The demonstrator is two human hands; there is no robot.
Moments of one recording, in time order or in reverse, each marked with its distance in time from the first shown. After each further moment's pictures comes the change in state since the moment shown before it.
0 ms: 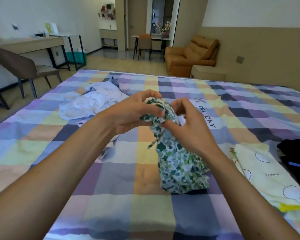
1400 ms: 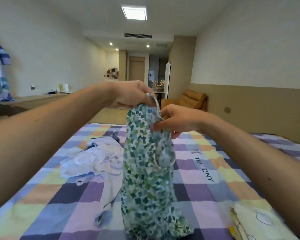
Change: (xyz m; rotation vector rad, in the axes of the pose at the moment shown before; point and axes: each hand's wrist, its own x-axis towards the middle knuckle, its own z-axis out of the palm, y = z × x) left_hand 0.022 0.206 -0.037 0.851 0.025 0.091; right_hand 0.140 -0.121 -0.087 -0.260 -0.560 0.036
